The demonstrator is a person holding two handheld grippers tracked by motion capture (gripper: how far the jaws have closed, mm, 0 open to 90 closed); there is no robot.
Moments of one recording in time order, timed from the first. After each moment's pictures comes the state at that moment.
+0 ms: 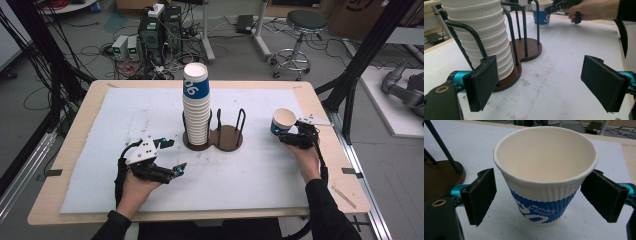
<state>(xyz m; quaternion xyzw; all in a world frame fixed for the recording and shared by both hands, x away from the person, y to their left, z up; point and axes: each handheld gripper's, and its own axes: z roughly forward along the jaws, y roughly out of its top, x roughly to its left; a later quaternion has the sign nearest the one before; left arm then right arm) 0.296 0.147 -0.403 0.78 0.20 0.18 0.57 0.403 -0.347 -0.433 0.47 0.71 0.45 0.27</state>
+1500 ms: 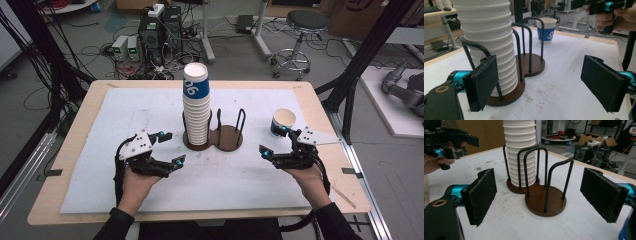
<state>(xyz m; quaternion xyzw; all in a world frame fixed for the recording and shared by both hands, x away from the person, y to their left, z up) 0.300 0.150 -0.389 0.74 0.21 0.18 0.61 0.308 -0.294 -0.367 0.27 0.74 0.58 0.19</state>
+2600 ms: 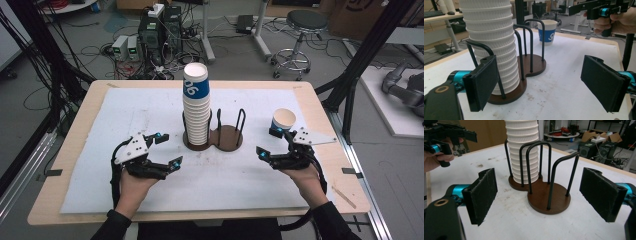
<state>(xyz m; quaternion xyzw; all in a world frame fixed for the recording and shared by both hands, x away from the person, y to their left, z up) 0.293 0.157 -0.392 0.74 0.21 0.19 0.61 0.312 -0.289 -0.374 0.27 0.75 0.57 0.18</state>
